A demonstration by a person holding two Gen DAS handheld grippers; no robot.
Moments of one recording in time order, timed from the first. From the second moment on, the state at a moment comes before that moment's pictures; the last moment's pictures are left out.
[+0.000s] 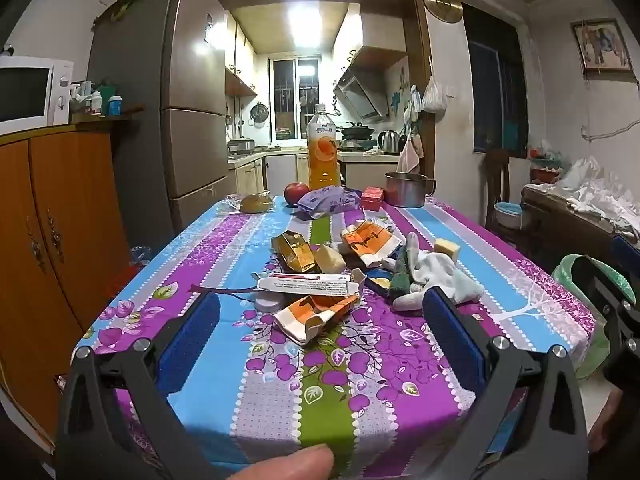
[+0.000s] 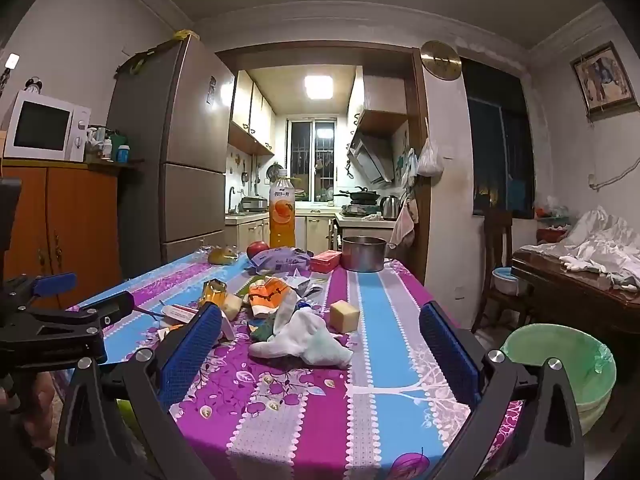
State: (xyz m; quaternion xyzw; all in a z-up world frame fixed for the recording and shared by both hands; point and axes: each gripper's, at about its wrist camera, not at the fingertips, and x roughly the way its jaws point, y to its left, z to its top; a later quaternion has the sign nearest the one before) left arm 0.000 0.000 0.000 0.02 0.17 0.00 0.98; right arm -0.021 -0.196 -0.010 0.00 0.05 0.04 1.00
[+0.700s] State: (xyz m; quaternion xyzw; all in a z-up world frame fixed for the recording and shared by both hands) left arm 0.005 -0.005 -0.016 0.02 0.18 0.00 0.98; right arm -0.012 -0.195 -0.013 0.00 0.07 0.05 1.00
